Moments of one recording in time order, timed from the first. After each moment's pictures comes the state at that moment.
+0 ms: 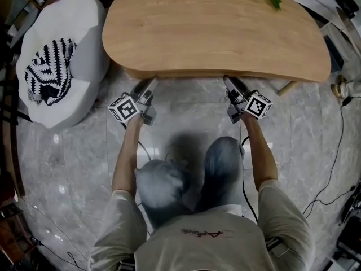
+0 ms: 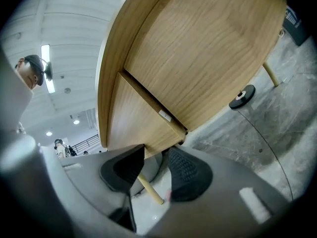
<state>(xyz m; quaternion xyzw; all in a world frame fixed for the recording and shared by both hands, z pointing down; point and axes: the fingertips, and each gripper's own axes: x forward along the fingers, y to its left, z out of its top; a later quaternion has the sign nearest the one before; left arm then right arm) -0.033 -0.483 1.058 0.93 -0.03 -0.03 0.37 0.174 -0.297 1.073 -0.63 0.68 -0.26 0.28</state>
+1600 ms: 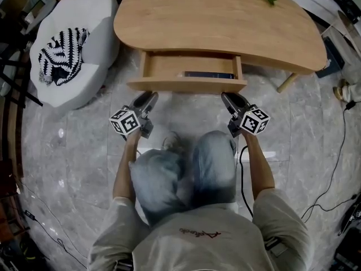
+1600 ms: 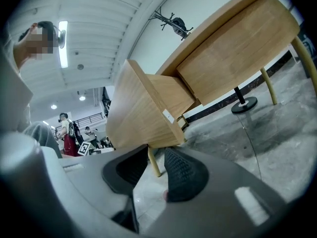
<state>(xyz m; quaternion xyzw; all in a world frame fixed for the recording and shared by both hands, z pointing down) -0.130 -0.360 1.071 0.95 -0.07 0.03 0.30 0.084 -0.179 1.082 -0.63 0.72 -0.24 0.16</state>
